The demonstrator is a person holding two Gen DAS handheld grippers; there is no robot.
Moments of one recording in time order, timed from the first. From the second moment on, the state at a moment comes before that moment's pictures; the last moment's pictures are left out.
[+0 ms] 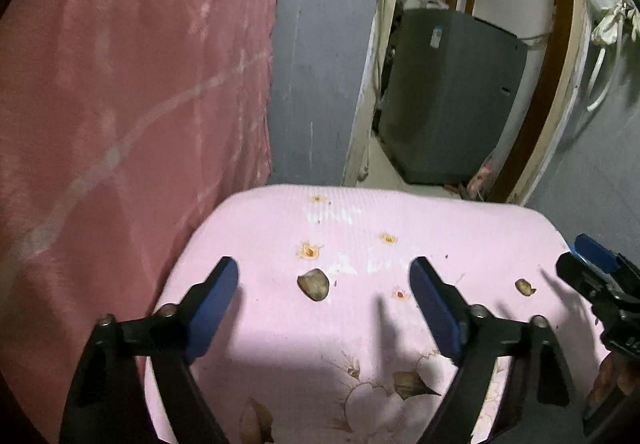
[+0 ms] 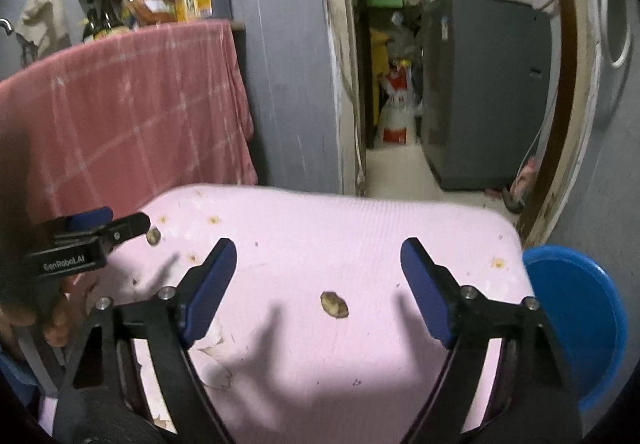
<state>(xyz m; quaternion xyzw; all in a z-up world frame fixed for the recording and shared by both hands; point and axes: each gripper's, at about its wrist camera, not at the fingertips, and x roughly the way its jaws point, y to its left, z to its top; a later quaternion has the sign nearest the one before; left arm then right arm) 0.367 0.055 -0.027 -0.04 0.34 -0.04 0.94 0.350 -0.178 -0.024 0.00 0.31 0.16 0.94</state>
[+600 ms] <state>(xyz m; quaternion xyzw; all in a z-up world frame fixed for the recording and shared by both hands) 0.393 0.052 -0.046 -0.06 0.41 -0.08 0.91 0.389 -0.185 -0.065 0.05 0.45 0.18 0.87</state>
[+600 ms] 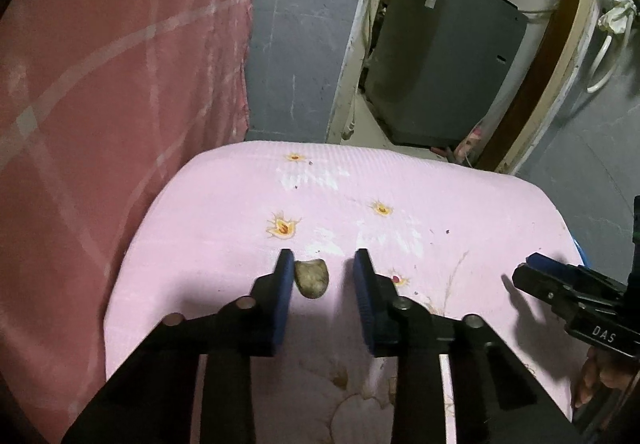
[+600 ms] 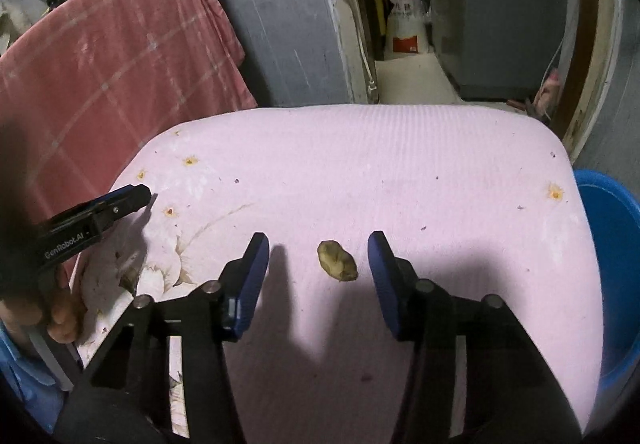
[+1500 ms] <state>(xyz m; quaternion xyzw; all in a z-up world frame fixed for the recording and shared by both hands) 0.359 0.023 -0.023 -0.08 0.35 -0.13 0.92 0.369 -0.189 -0.055 0.06 0.41 0.22 0.88</state>
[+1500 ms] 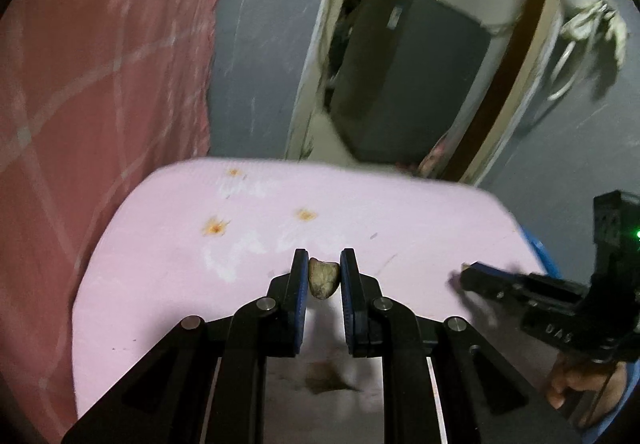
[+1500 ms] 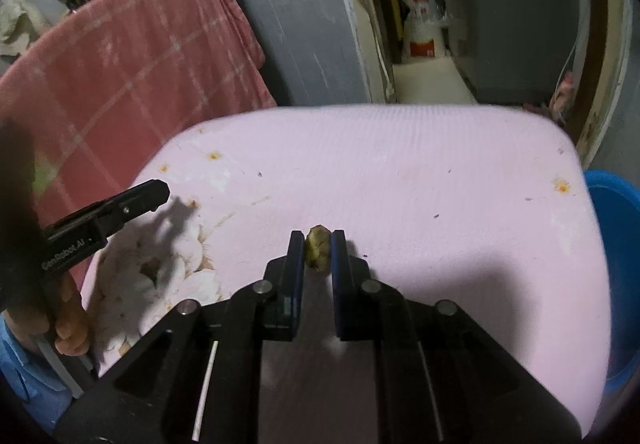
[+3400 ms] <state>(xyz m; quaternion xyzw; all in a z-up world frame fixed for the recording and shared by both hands) 0.350 -0.270 0.020 -0.03 0.23 -0.30 0.92 0.280 -0.460 0.004 0.14 0.18 0.01 0.97</state>
